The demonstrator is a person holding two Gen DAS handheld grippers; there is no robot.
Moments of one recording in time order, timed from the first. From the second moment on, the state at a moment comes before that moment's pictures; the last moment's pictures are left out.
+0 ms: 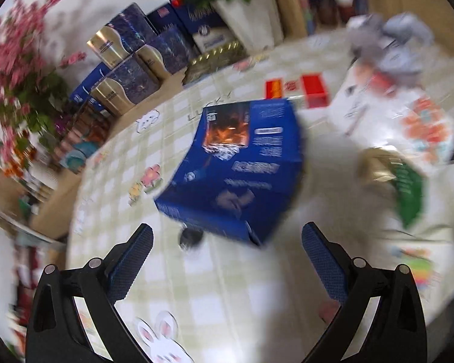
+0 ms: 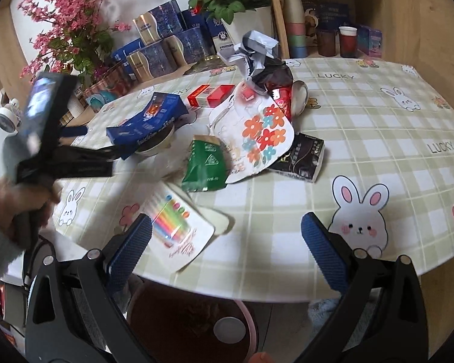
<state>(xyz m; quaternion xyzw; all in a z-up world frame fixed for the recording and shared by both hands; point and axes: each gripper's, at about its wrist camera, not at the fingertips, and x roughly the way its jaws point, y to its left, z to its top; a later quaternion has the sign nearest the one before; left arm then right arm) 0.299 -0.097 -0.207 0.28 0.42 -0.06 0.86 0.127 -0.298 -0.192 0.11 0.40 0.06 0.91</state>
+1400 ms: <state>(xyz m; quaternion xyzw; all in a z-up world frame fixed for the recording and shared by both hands) 0.304 0.053 -0.145 -0.10 0.52 -0.15 0.84 0.133 -0.305 -0.180 0.12 0.40 0.06 0.91</state>
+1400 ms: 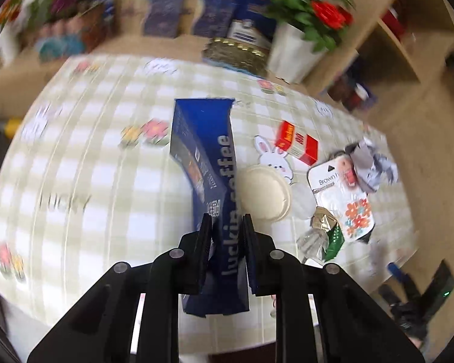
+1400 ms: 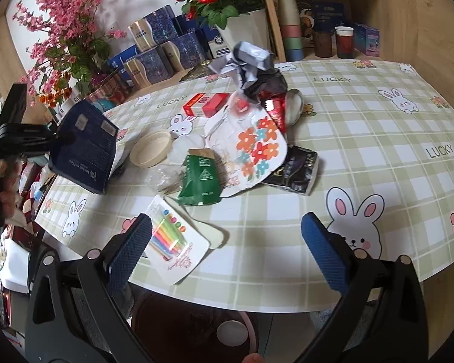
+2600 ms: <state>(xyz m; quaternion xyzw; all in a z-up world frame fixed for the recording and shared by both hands) 0.211 0.076 -0.149 -0.12 0.48 -0.23 0.84 0.188 -0.202 -0.239 -0.12 0.44 0.22 0.86</state>
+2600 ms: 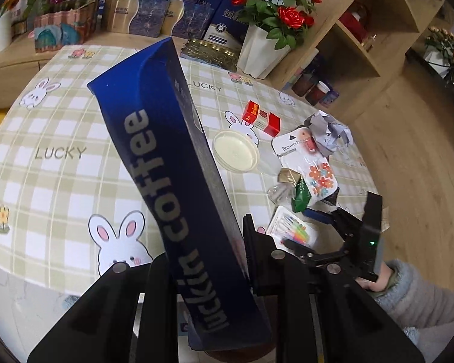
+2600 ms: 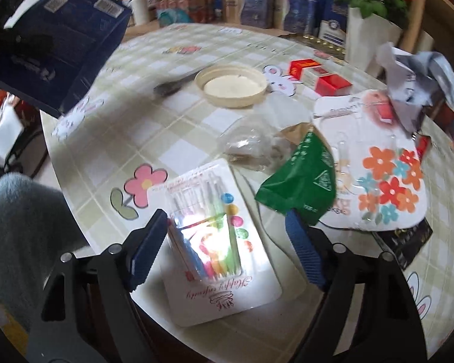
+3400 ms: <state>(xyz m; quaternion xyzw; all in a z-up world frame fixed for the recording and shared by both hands) 0.159 0.050 -0.154 -0.10 0.49 -0.26 0.83 0.136 -0.229 -0.180 0.03 0.37 0.19 0.91</state>
